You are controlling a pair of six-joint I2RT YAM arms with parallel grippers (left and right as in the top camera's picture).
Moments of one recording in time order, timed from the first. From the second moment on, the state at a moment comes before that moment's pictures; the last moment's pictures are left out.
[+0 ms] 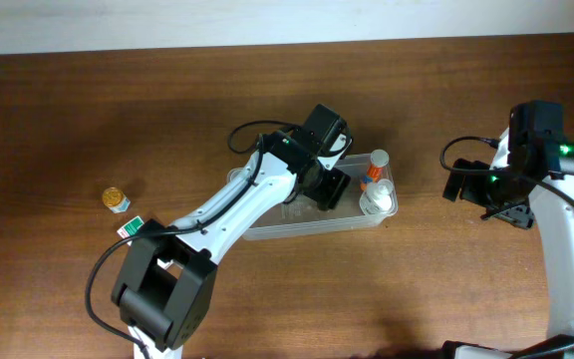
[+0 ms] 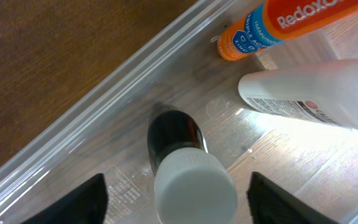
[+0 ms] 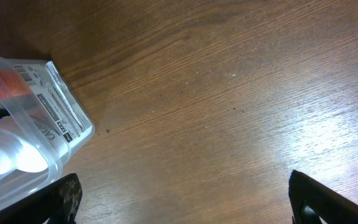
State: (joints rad) left arm -0.68 1.98 1.59 -0.80 0.12 -0.10; right arm -0.22 1.45 1.30 -1.23 -0.05 0.23
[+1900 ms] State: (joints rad) left arm 0.27 1.97 1.40 -0.88 -0.05 -0.29; right arm -0.22 1.45 1.30 -1.23 -0.05 0.22
